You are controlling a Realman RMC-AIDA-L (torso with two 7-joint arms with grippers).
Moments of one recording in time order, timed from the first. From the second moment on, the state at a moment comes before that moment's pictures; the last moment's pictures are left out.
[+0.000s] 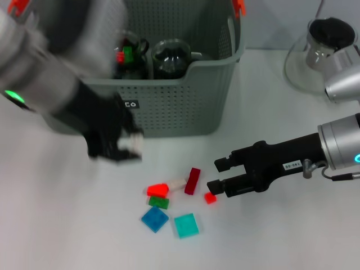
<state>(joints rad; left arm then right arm) -0.71 -2.16 1.01 1.52 2.59 1.93 -1.70 0.69 2.08 -1.05 -0.69 -2.07 -1.54 1.77</state>
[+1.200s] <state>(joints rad) -0.92 -2.00 0.80 1.10 2.55 1.20 -2.11 0.69 2.07 -1.05 -0.70 -2.07 -1.55 1.75</state>
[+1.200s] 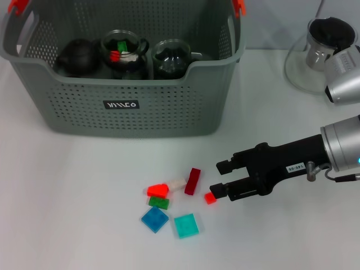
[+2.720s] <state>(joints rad) -0.55 -2.18 1.52 1.47 2.60 1.74 -1.90 0.69 2.07 -1.02 -0.69 -2.07 -1.52 1.75</state>
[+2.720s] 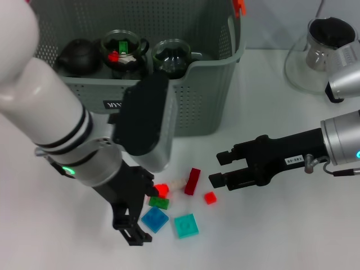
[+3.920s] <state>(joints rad) -0.64 -2.18 1.79 1.35 2.57 1.52 -2.26 0.67 2.01 -1.00 -0.70 -2.12 -1.58 1.74</state>
